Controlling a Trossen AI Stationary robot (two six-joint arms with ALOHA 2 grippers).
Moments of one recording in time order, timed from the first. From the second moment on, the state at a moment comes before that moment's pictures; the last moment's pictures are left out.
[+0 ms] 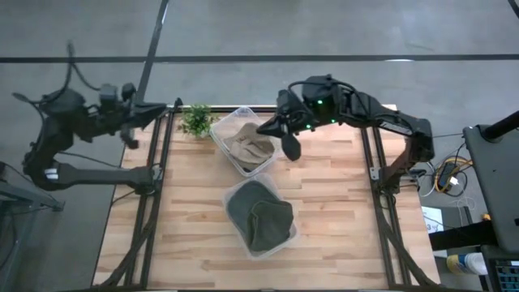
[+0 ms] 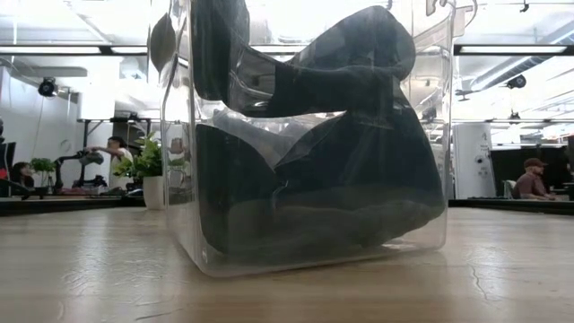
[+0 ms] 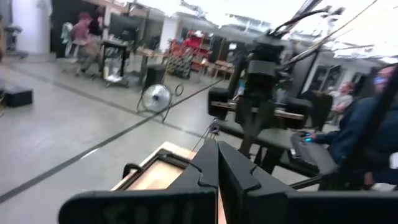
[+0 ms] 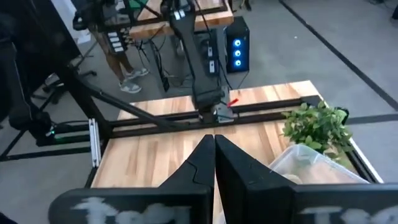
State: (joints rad) left arm 0.25 0.74 1.38 -0.64 -0.04 -0.24; right arm -0.12 1.65 1.99 -0.70 -0.21 0.13
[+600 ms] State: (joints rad) left arm 0.25 0.59 0.95 -0.54 -0.12 -0.24; right arm -0.13 1.25 1.35 -0.72 0.18 0.26
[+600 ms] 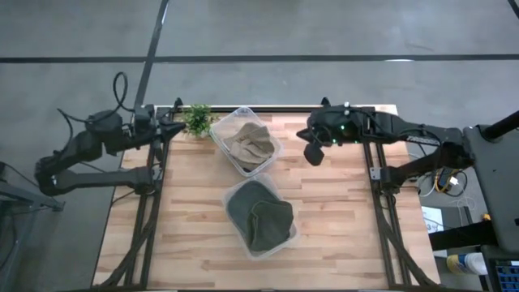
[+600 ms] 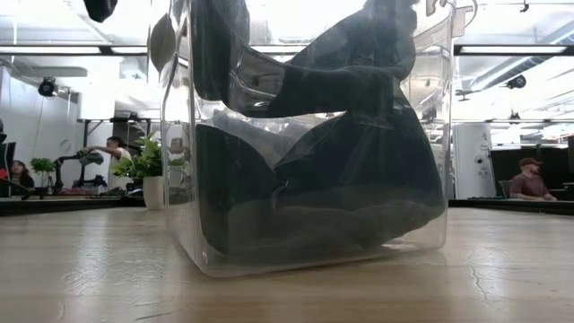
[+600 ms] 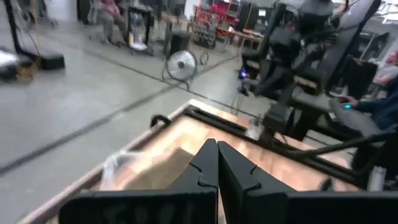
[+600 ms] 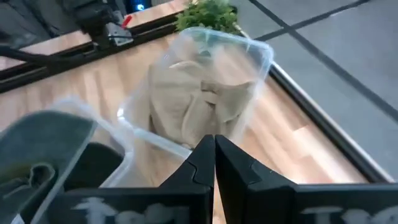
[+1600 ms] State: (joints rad) left arm 0.25 0.32 0.48 -0.20 0.11 -0.12; right arm -0.12 0.62 0.44 -0.08 0.04 0.02
